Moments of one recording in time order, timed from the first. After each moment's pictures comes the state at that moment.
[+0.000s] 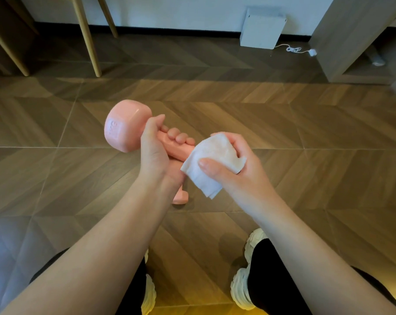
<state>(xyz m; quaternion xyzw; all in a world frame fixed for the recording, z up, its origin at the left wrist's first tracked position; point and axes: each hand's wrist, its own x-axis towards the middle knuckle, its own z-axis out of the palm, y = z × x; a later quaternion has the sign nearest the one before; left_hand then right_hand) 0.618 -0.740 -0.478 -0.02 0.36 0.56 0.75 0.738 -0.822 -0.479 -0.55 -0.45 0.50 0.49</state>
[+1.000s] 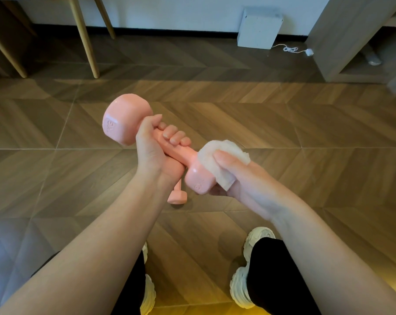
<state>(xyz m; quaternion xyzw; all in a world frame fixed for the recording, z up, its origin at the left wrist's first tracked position) 0.616 -0.735 -0.484 0.01 0.35 0.54 0.76 0.753 -0.821 -0.481 -0.50 -0.37 0.67 0.40</state>
